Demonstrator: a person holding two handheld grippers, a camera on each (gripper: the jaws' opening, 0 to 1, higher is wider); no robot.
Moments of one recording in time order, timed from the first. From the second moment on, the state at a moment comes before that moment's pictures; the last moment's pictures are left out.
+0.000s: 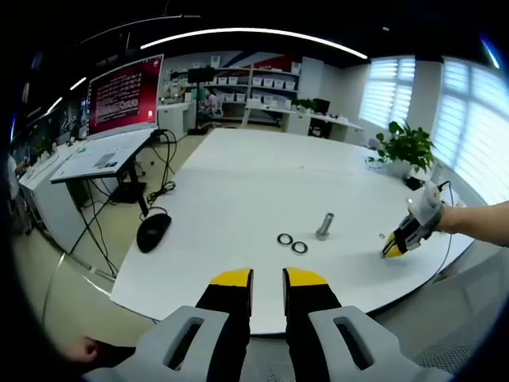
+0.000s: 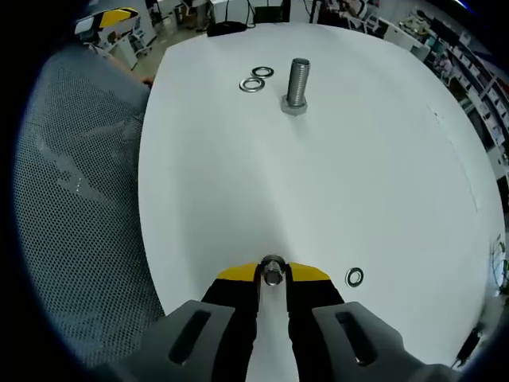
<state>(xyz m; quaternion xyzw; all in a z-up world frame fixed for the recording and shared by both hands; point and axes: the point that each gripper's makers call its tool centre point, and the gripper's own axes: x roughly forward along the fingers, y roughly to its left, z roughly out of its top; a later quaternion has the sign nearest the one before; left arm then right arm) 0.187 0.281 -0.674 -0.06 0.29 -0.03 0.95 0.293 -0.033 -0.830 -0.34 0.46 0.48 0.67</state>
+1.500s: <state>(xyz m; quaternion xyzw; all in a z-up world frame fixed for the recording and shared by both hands) 0.188 0.281 -0.673 -0.06 0.29 -0.03 0.95 0.317 -0.052 -0.778 -0.29 0.48 0.47 0.68</state>
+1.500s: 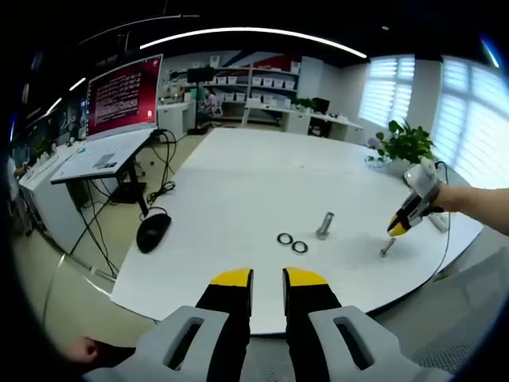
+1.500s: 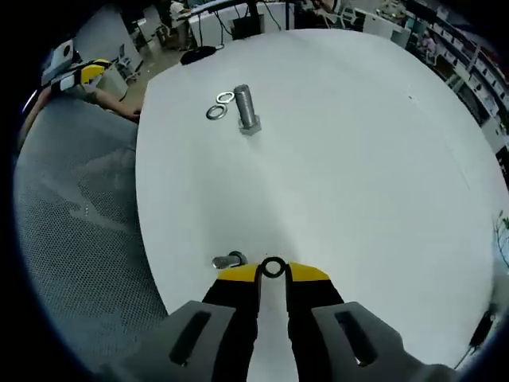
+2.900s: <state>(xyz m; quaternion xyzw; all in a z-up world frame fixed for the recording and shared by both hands) 0.190 0.280 -0.670 -0.06 0.28 -0.03 0.96 0.290 -0.032 -0.828 -0.34 0.51 0.48 0.63</state>
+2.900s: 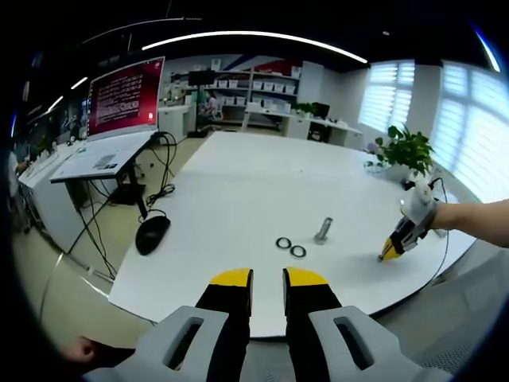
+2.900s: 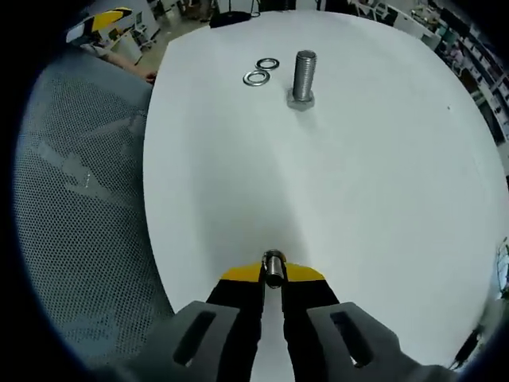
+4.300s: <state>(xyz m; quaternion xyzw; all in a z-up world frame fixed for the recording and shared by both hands) 0.189 0.279 -0.670 -0.06 0.28 -0.04 0.96 0.324 -0.012 -0.774 0.33 0.54 0.36 0.69</state>
